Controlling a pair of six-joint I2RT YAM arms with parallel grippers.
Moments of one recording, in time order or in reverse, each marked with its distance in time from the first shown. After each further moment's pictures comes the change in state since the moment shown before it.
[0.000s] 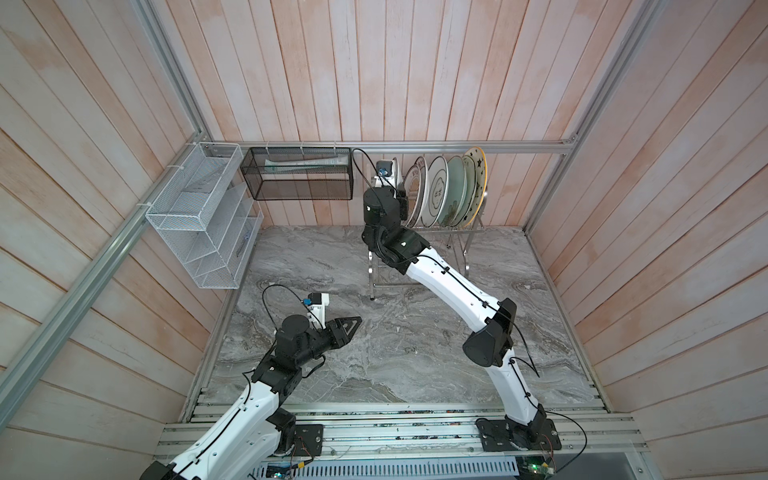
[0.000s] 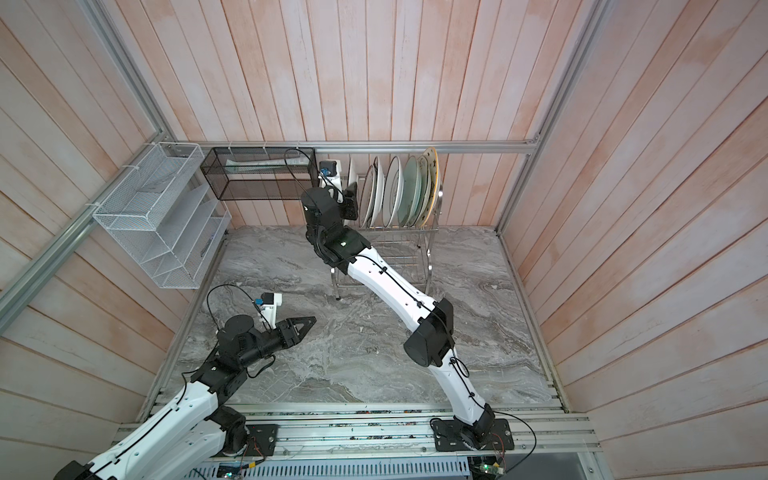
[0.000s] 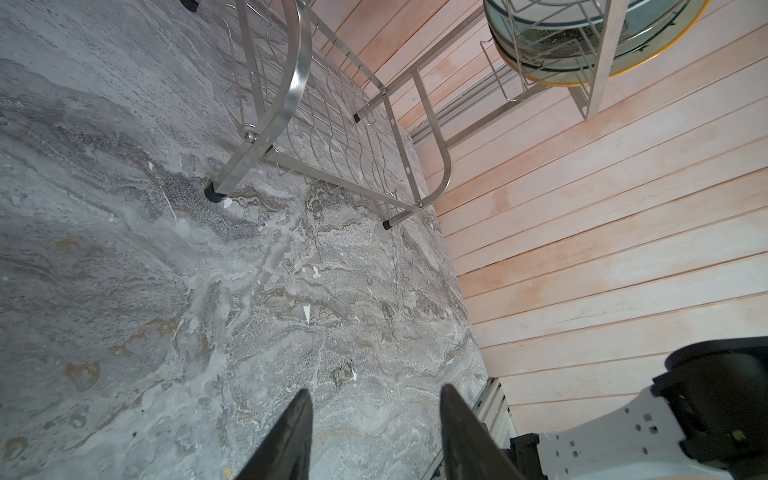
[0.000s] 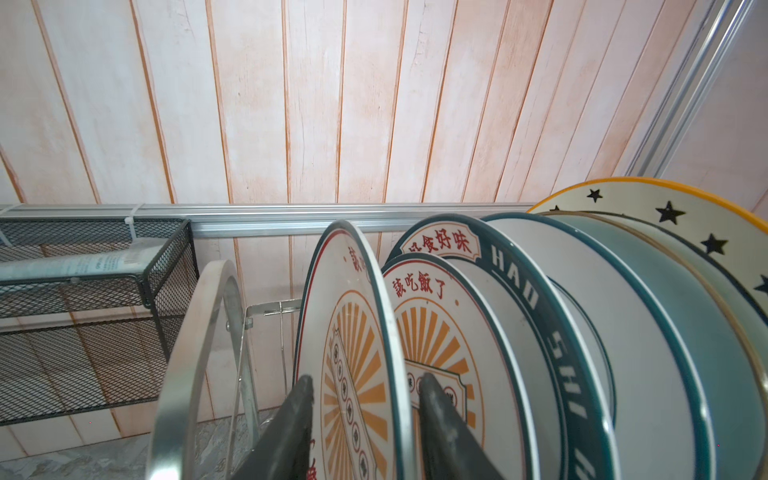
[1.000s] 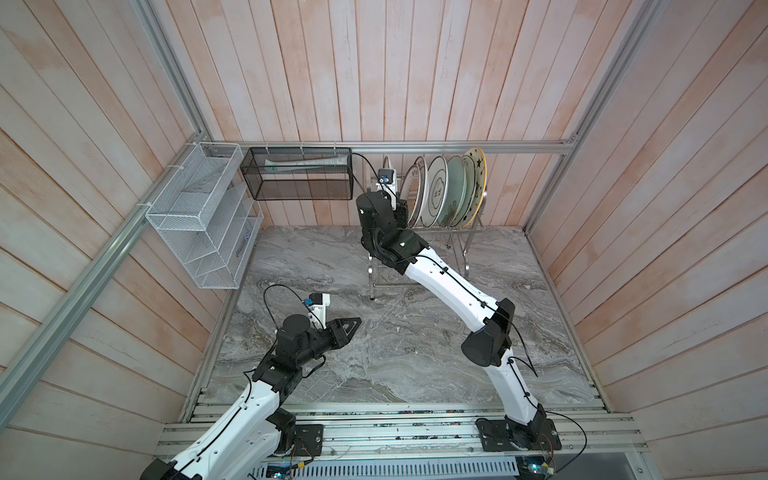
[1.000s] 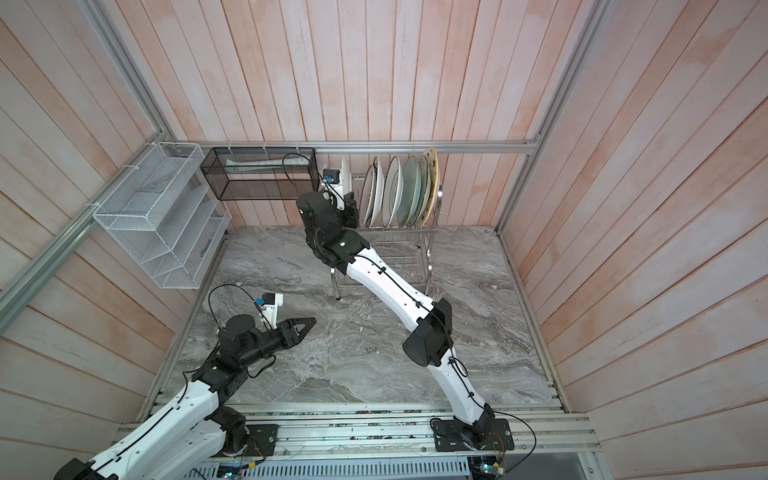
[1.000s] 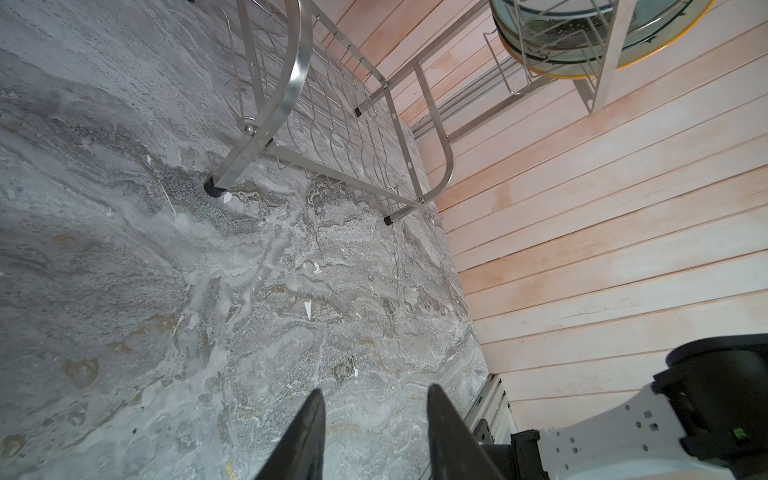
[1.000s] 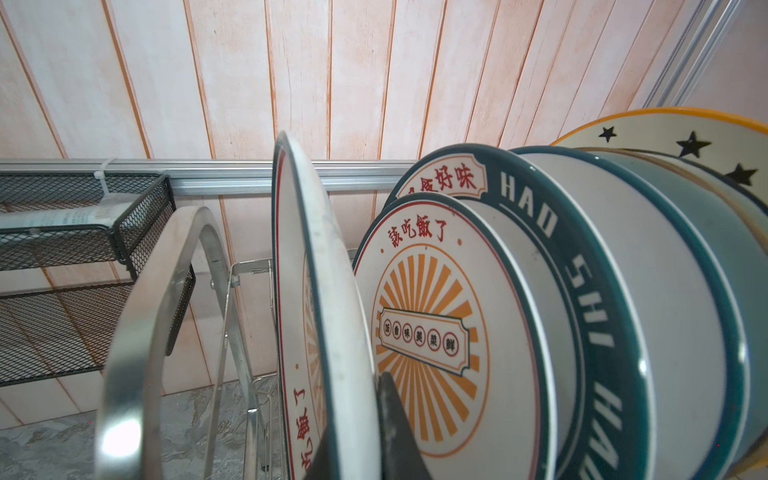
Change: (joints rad) left arm 0.000 0.010 0.000 0.001 0.012 0.003; right arm 0.007 0.018 0.018 -0.210 0.036 0.198
